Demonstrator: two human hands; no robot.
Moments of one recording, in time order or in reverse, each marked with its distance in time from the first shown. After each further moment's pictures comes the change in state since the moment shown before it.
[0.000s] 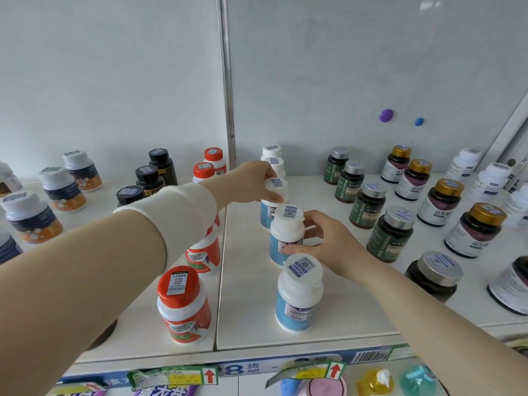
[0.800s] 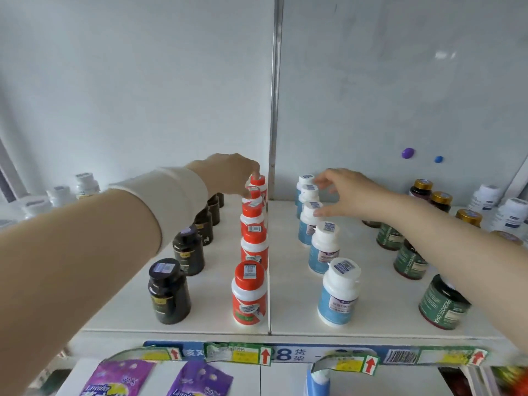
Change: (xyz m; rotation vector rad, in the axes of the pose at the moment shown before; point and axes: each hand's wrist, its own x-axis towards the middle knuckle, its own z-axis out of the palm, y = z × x) left_hand -0.084 -0.052 -0.095 0.555 0.127 -0.016; right_hand 0.008 -0.122 -0.025 -0.715 0.018 -0.228
